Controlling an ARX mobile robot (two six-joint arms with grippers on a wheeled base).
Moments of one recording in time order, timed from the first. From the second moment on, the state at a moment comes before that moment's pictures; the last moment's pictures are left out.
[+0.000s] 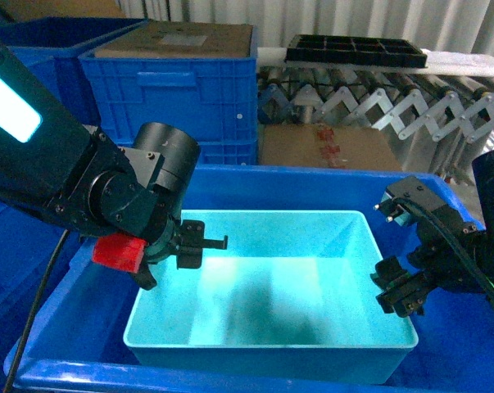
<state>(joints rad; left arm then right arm) -0.34 2.31 1.30 0.11 -0.38 -0.21 0.11 2.18 1.02 0.36 -0.19 -0.36</state>
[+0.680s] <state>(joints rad) -0.34 2.06 1.37 0.16 -0.36 -0.16 0.10 1.97 1.09 0.38 -0.32 -0.16</state>
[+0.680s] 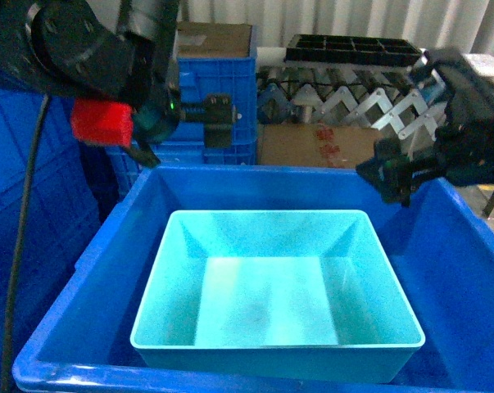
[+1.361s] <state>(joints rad) -0.37 1.17 0.85 0.21 -0.46 -0.11 0.01 0.98 0.73 0.14 -0.33 0.07</state>
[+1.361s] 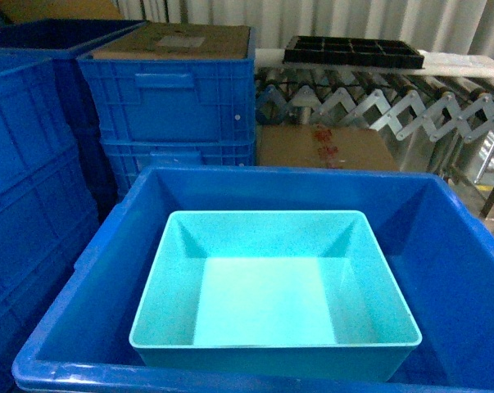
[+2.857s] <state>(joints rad) 0.00 0.55 0.08 0.47 0.00 -0.02 0.00 0.45 0.07 0.38 0.00 0.00</state>
